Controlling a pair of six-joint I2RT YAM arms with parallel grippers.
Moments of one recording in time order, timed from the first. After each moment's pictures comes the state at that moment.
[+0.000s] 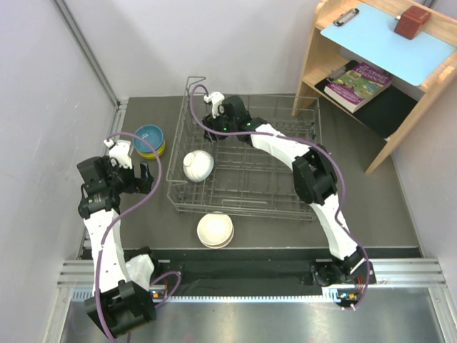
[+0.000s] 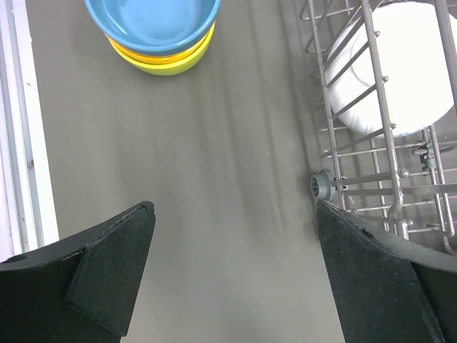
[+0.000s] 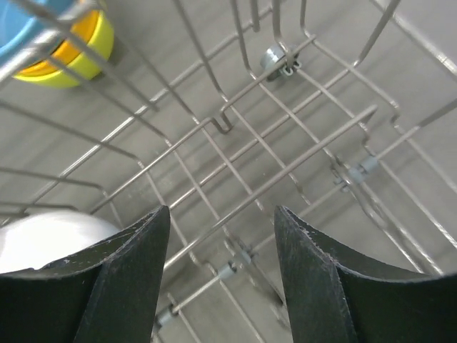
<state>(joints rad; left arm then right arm) 0.41 0.86 0.79 -0.56 0.53 0.32 0.68 2.34 2.04 -0.21 -0.24 0.03</state>
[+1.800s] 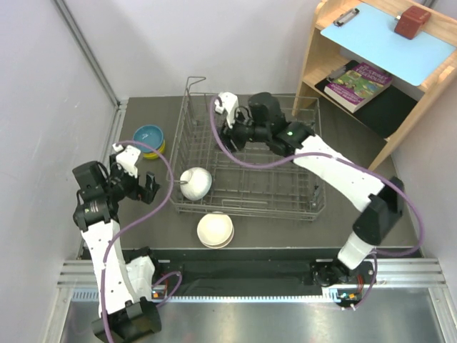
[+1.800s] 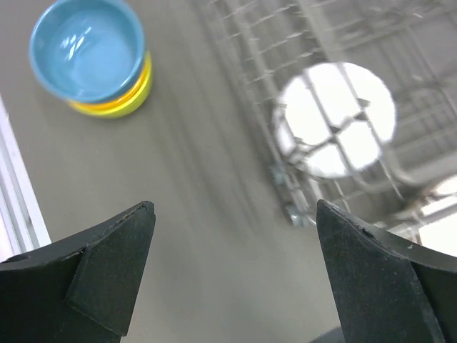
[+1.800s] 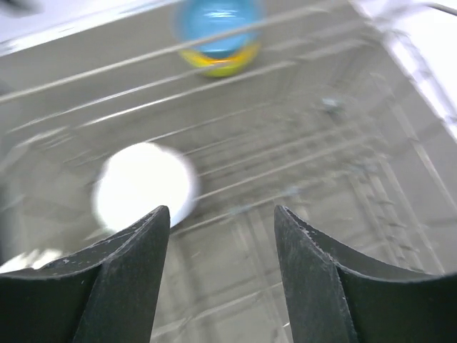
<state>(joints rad) 0.41 0.77 0.87 -0.74 0.72 0.51 0.77 1.71 1.66 -0.35 -0.29 -0.21</state>
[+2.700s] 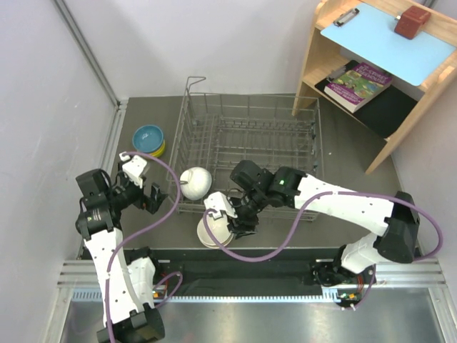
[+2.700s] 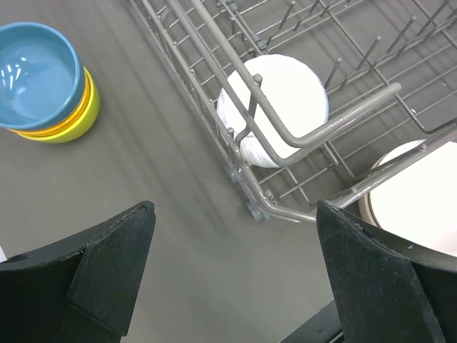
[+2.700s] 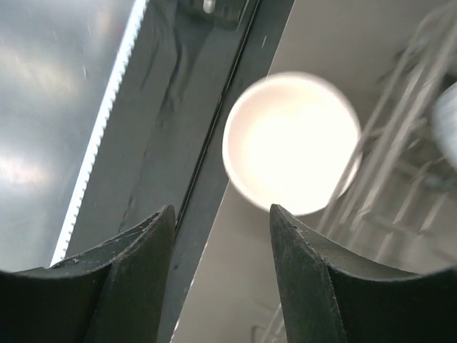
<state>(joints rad) 0.41 0.69 0.85 -0.87 0.87 0.62 1.11 1.46 1.33 -0.80 -0.57 -0.62</state>
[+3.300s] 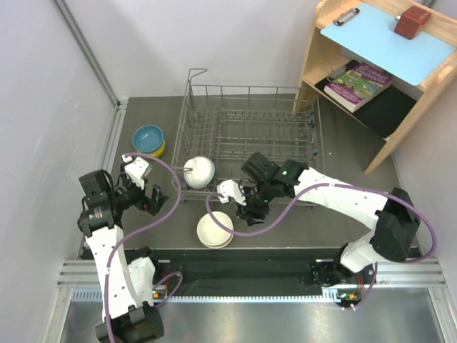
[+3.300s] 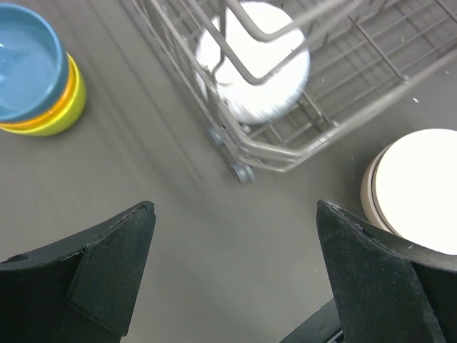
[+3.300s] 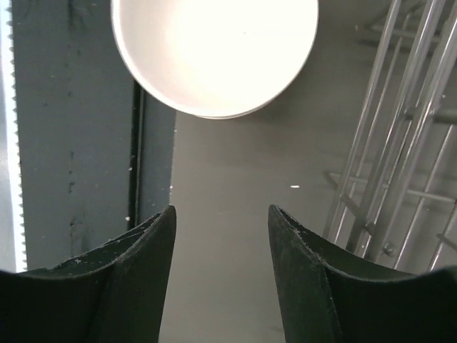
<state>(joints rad) 0.41 0.70 0.81 -0.86 0.88 0.65 0.95 1.48 1.21 -0.82 -0.45 -0.63</state>
